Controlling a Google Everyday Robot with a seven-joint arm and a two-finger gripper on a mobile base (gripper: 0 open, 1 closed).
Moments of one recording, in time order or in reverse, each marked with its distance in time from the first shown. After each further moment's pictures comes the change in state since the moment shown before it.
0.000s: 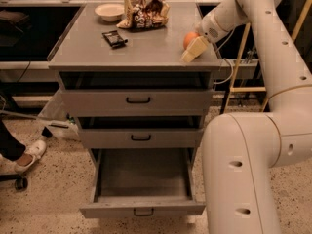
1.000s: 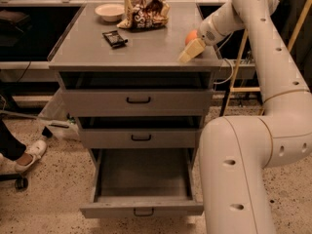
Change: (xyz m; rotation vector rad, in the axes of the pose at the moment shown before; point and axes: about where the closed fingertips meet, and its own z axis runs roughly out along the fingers) arm 0.012 -0.015 0.019 0.029 -0.017 0.093
